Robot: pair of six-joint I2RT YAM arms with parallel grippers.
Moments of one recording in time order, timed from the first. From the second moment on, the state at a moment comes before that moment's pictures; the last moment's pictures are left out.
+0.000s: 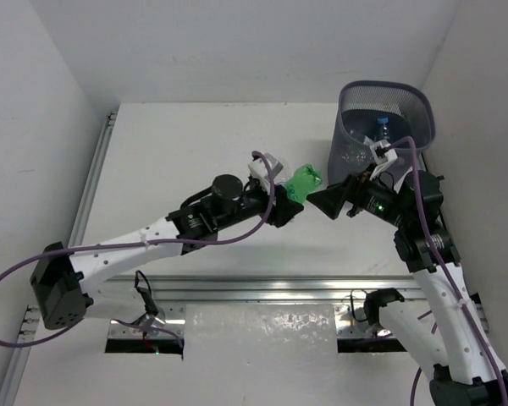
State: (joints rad) left arm -0.96 1.29 0.99 0.11 0.04 -0.28; right arm 0.19 0.72 0.86 -0.32 -0.63 0.46
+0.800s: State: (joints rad) left arm -0.93 1.23 1.01 -0.09 -0.37 -0.57; right arm 0.25 0.94 1.46 -0.47 0.13 0.27
